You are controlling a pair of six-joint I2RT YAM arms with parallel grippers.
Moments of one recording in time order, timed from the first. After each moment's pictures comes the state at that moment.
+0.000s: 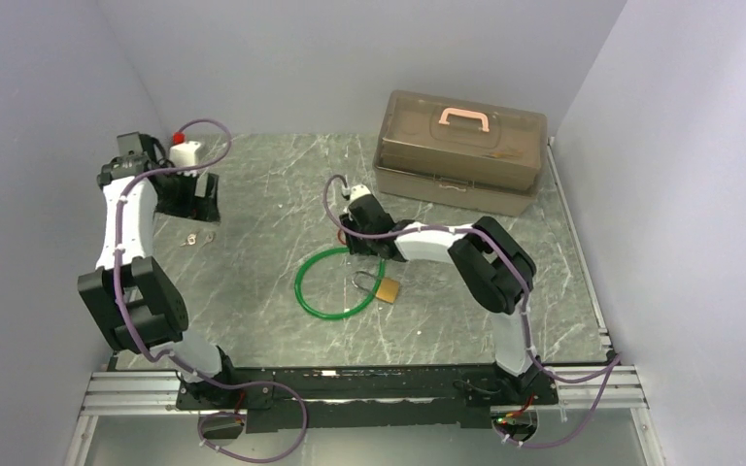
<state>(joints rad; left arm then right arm) 0.29 1.57 1.47 -0.96 0.40 0.45 0.76 2.06 1.27 0.06 0.08 0.27</state>
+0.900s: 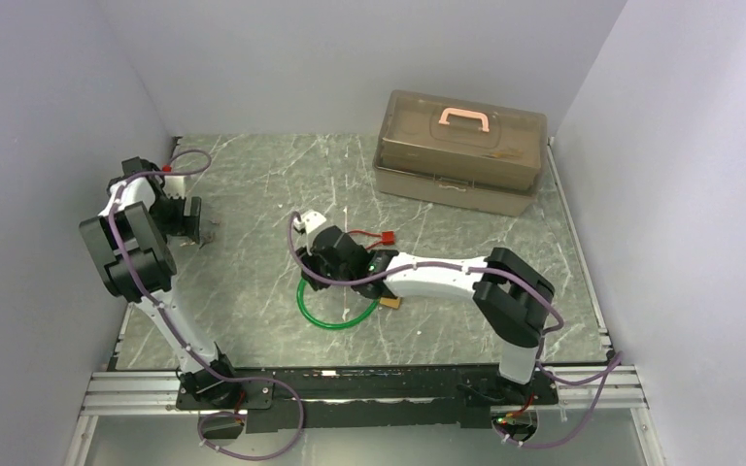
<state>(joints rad) 0.45 1.98 1.48 -0.77 0.15 0.43 1.05 1.81 1.22 0.02 0.10 0.26</state>
